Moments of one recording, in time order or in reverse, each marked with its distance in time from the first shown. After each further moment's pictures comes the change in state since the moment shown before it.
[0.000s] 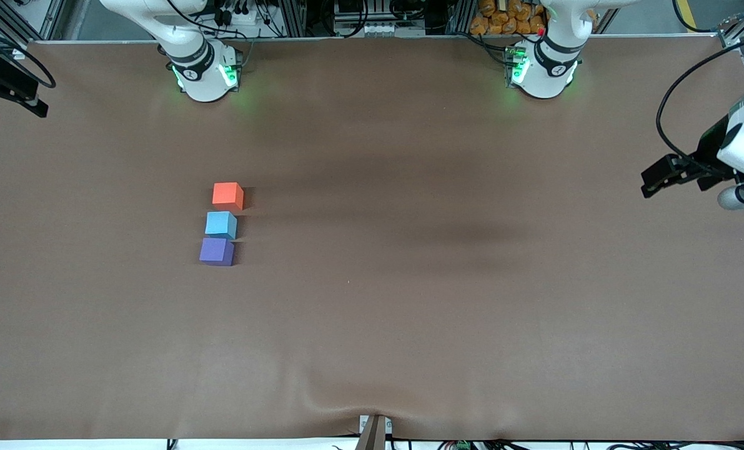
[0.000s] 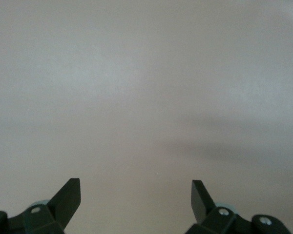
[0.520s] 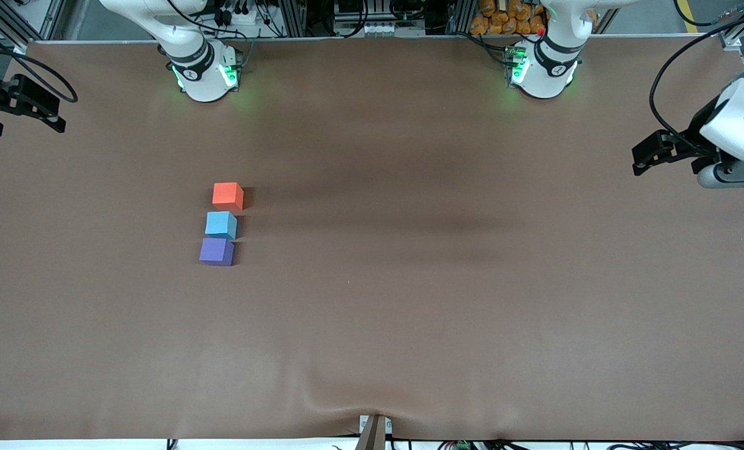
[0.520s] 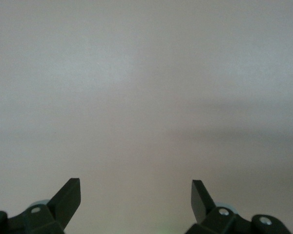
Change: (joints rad) left arm -0.003 -0.019 -0.032 0.015 0.000 -0.075 0.078; right arm 0.007 0.000 0.031 -0.028 -0.042 0.068 -0.034
